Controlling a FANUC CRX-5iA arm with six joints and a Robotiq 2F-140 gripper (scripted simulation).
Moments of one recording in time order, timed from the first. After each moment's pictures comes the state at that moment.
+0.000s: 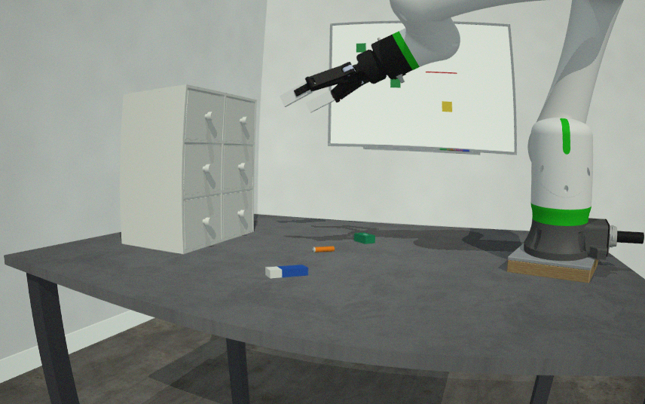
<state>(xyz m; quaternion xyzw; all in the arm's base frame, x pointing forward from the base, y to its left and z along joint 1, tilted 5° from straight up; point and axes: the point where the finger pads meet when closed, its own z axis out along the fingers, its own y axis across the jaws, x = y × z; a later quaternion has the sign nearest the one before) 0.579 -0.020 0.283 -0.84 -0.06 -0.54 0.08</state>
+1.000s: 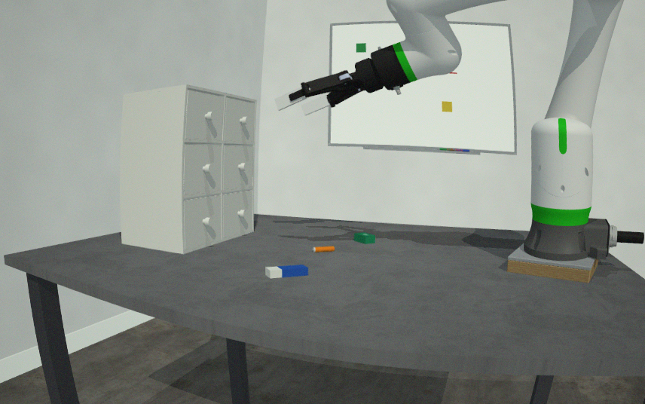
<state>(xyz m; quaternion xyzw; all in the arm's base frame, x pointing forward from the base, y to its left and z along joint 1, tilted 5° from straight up) 0.589 -0.015 0.276 -0.82 -0.06 -0.57 0.08</state>
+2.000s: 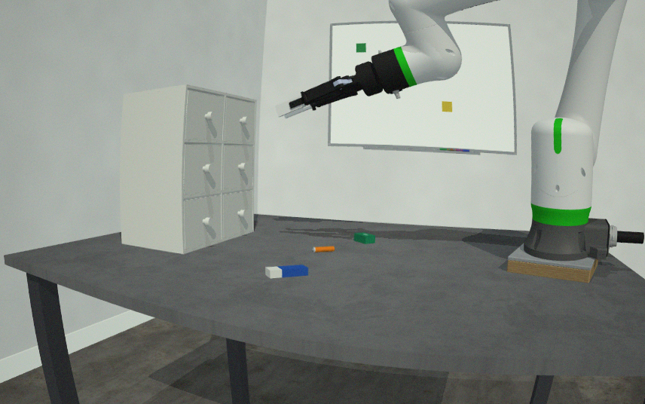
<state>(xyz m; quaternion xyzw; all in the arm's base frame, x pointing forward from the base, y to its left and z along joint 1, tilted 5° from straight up) 0.593 -0.015 0.274 -0.81 -0.06 -0.58 0.09</state>
